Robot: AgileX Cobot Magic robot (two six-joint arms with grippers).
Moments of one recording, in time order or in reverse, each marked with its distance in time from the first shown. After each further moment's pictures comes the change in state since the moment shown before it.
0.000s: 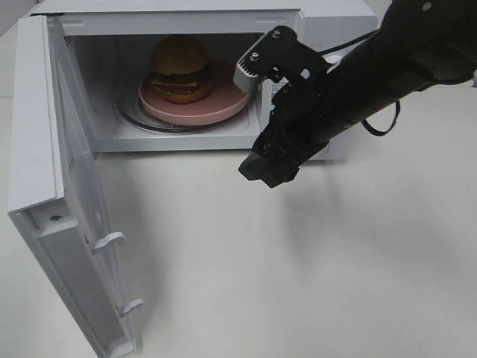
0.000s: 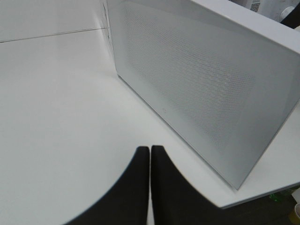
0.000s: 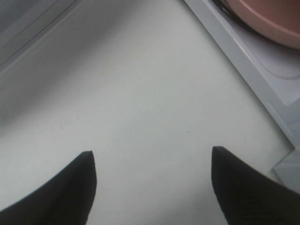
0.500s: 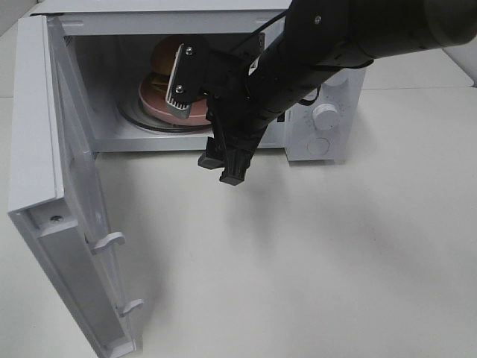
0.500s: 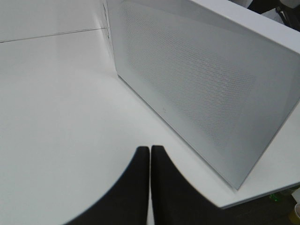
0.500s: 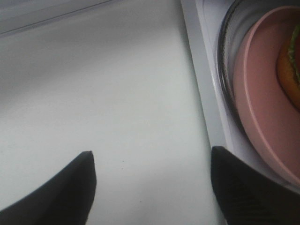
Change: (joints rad) left arm 0.000 0.000 0.000 0.000 0.000 0.000; right arm 0.130 0.190 -0.240 -0.280 -0.041 -0.067
